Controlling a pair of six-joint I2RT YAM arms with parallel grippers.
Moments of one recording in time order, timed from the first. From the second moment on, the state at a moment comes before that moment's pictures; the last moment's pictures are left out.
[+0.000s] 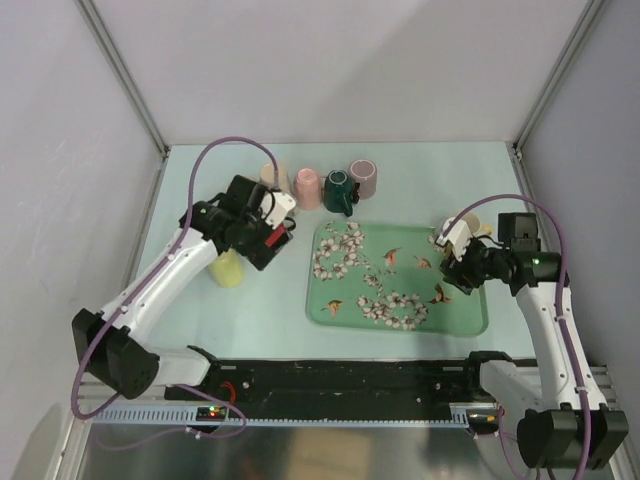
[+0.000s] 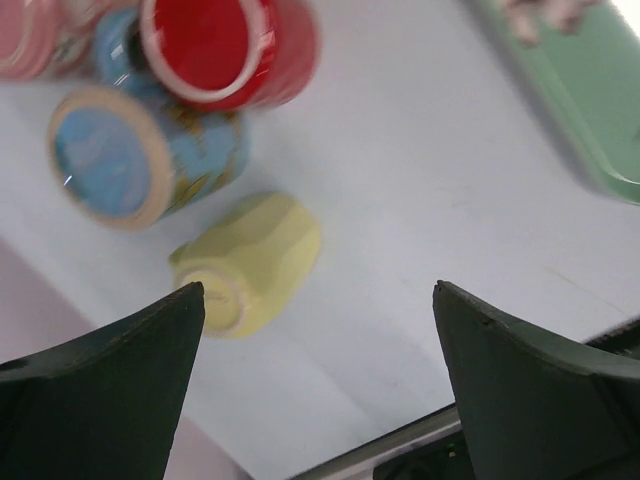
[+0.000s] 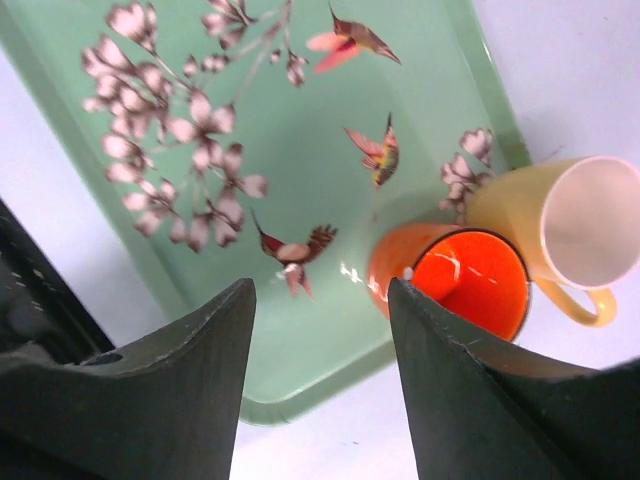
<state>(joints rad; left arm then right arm) -0.52 1.30 1.25 -0.98 -0.07 0.34 -0.02 0.95 0.94 -0.97 -0.54 -1.01</state>
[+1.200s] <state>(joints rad) -0.31 1.64 1.57 -0.95 0.09 0.27 -0.03 0.88 0.82 -0.86 -0.71 -0.62</state>
